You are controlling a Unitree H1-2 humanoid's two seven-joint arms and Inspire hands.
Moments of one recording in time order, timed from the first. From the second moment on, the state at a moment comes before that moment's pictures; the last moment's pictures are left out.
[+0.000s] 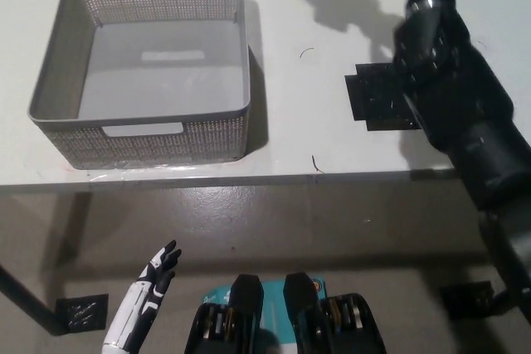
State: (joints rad) left_arm 0.04 0.16 -0.06 0.18 0.11 -0.29 -0.06; right_arm -1.24 -0.13 0.22 1.02 -0.49 -0.04 -0.46
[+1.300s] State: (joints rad) left_arm 0.07 0.13 -0.07 0.16 0.10 -0.29 -0.07; right_arm -1.32 0.25 0.36 1.33 -0.46 -0.04 -0.31
